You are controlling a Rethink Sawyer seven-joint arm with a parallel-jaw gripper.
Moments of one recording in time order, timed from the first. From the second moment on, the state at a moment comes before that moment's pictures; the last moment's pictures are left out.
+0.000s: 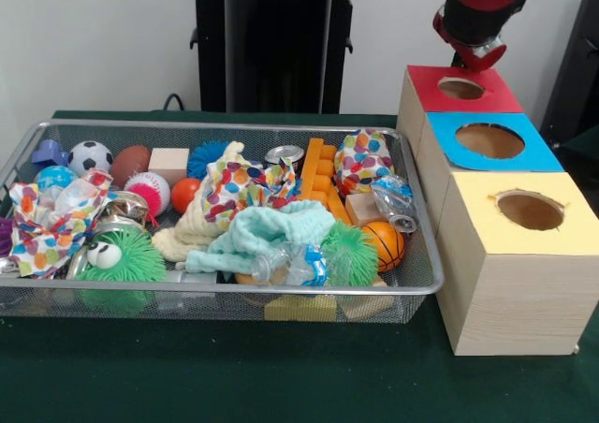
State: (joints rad) arm 0.21 -0.59 -0.09 2.03 0.40 0.68 2.57
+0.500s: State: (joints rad) arm 0.30 -0.54 -0.20 1.83 0.34 0.97 2.57
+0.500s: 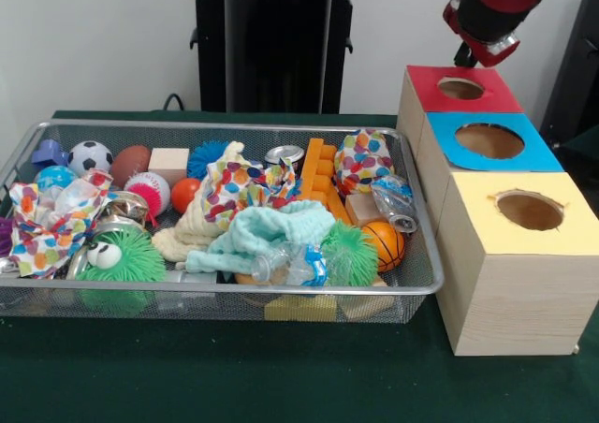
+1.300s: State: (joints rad) arm 0.35 -0.51 -0.30 1.64 0.27 1.09 2.57
